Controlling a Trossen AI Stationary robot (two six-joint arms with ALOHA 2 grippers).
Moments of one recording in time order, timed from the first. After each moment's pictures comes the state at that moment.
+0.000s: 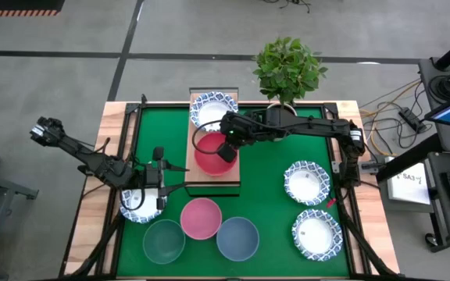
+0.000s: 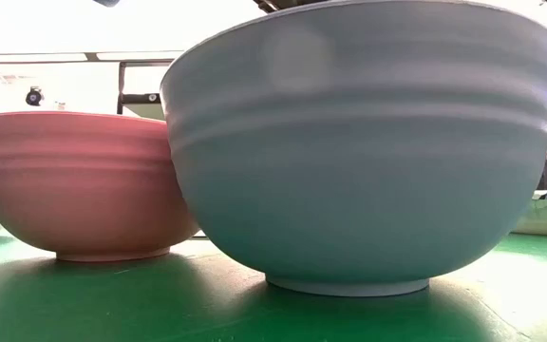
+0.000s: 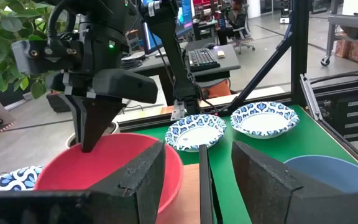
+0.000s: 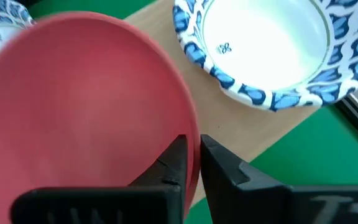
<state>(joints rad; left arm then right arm) -0.51 0.86 0.63 0.14 -0.60 0.14 -0.09 1.90 2.00 -1.06 0.24 0.43</state>
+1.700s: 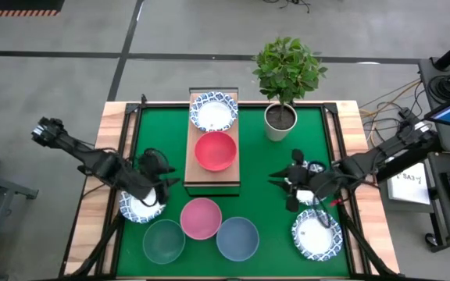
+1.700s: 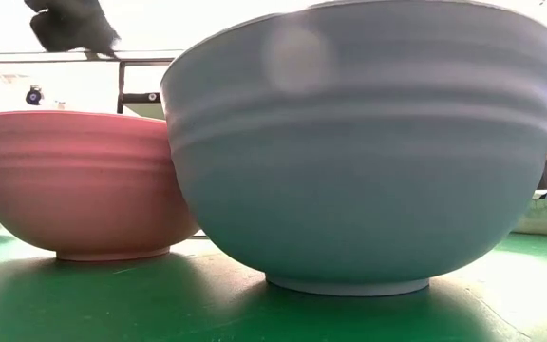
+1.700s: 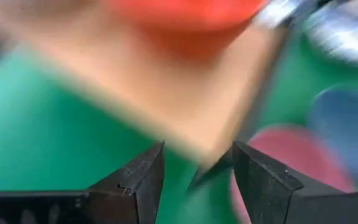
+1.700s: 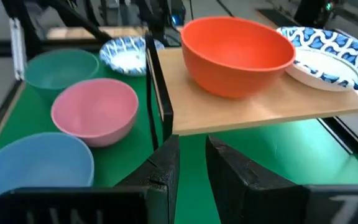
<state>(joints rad) -0.51 1.00 0.93 -0.89 -0.62 -0.93 0.48 1.05 0.85 -0.27 0.59 0.25</state>
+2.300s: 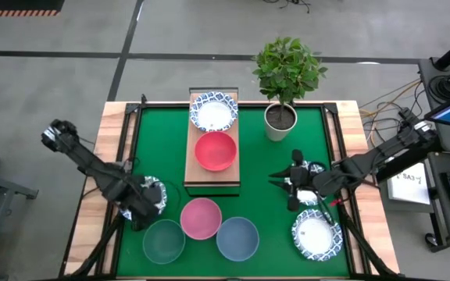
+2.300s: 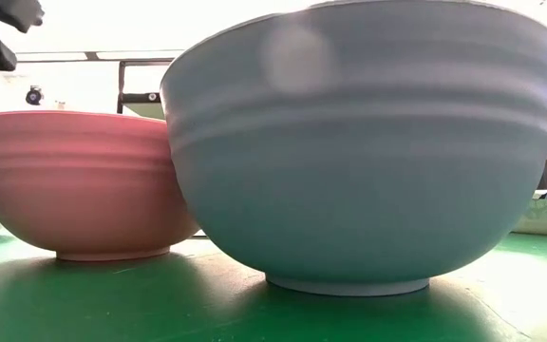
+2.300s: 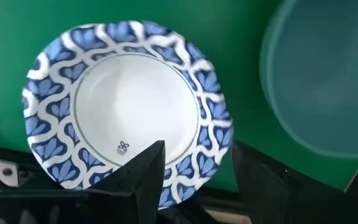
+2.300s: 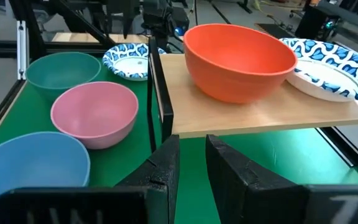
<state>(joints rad) -0.68 1.25 0.99 -1.26 0.03 -0.91 0.48 1.04 0.78 -0.17 0.59 0.18</state>
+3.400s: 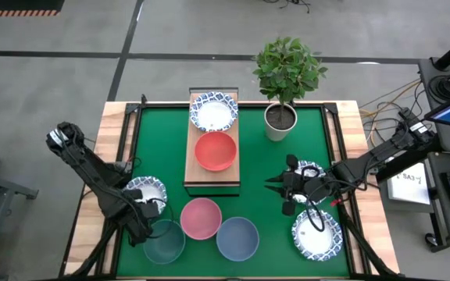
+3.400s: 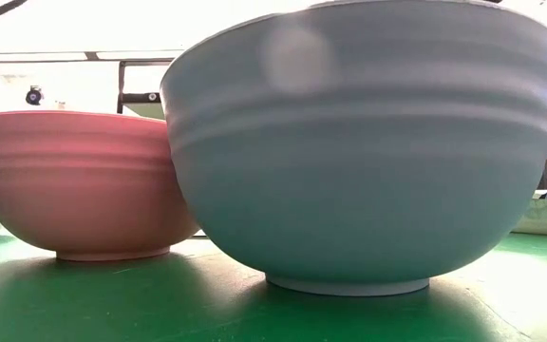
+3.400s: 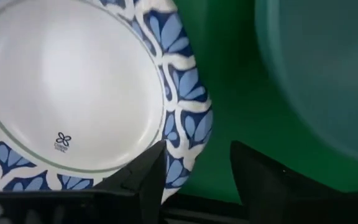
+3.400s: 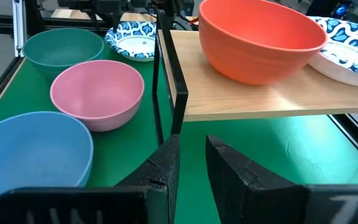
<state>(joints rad) -0.87 1.34 0.82 -1.01 0.07 -1.12 0.48 1.12 0.78 -0.17 0.57 0.21</state>
